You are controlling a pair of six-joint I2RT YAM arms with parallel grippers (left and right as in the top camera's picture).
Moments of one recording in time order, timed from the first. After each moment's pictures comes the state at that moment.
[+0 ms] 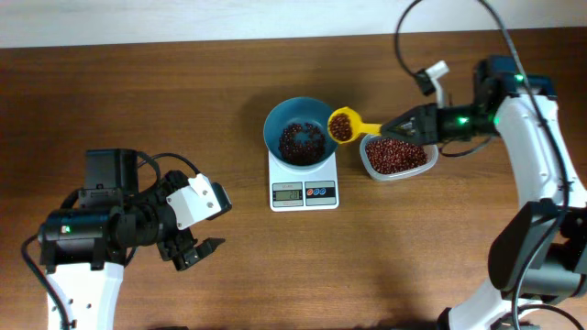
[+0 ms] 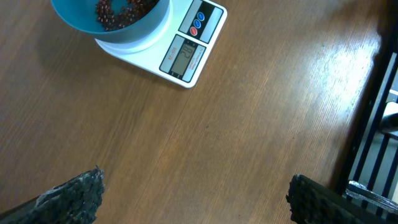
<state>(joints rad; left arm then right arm) 0.03 1.10 1.19 -1.30 0.52 1.11 -0.14 1.85 1.59 -1.28 -1.13 -0.45</state>
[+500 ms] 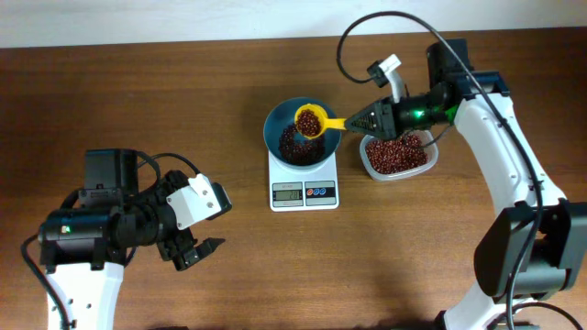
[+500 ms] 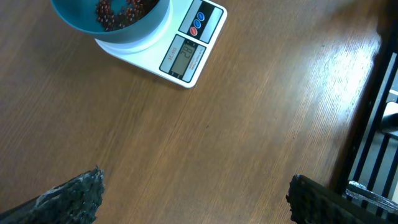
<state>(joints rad) 0.03 1.10 1.19 -1.30 0.52 1.11 0.05 1.85 1.59 -0.99 -1.03 -0.37</state>
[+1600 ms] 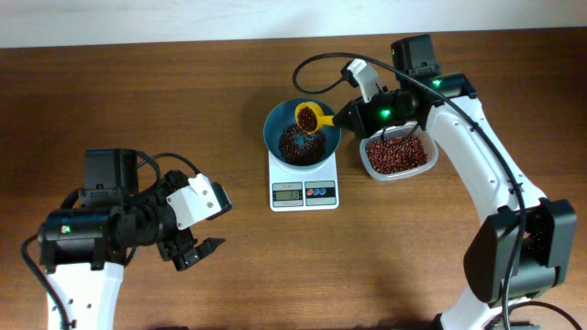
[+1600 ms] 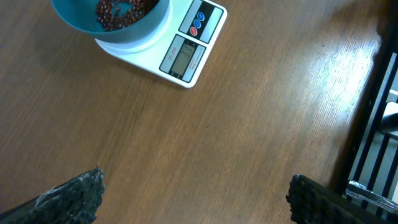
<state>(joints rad) 0.03 1.10 1.19 -1.30 0.52 1.11 0.18 1.85 1.59 -0.83 -0.66 -0.26</state>
